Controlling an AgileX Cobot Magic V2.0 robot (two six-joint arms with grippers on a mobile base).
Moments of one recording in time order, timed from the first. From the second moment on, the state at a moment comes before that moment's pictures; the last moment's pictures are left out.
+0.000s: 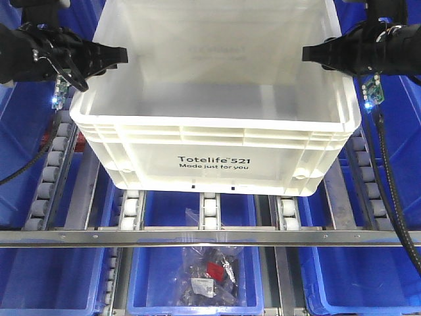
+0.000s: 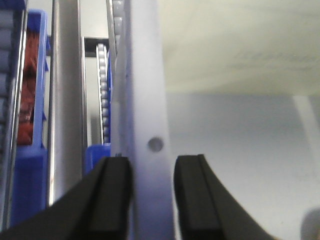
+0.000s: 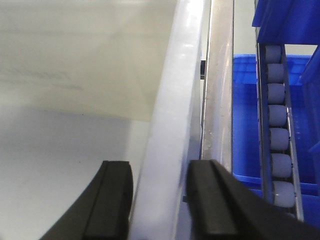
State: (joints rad) left arm -0.29 1.58 -1.23 -0.16 0.35 -0.09; right arm 0.16 1.59 -1.22 0.22 0.32 -0.12
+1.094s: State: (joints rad) left arm -0.30 1.46 -1.24 0.00 0.45 -0.08; right arm 0.16 1.54 -1.22 0.23 0.40 -0.12
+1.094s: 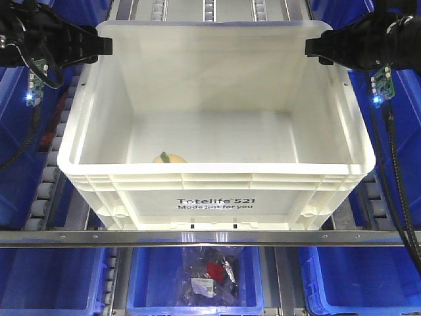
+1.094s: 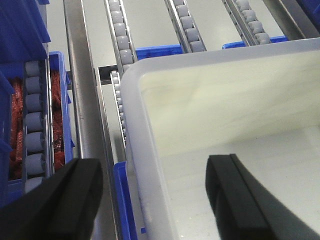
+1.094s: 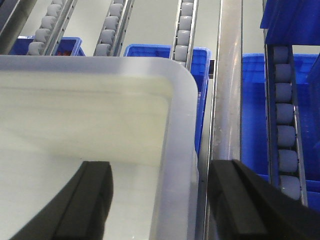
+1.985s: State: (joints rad) left arm -0.30 1.11 -0.98 -0.09 0.60 -0.09; right arm 0.16 1.54 -1.22 0.22 0.40 -0.12
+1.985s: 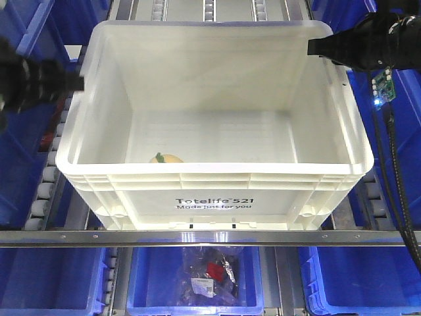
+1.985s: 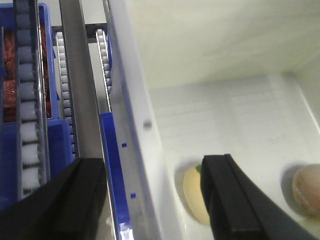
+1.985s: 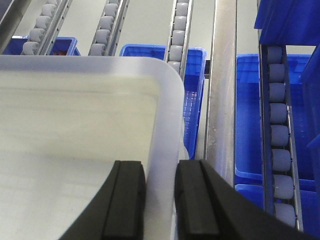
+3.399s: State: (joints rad) left arm -0.11 -0.01 0.03 -0.05 0.05 -0.08; right arm 0.16 1.54 -1.22 0.22 0.40 -0.12
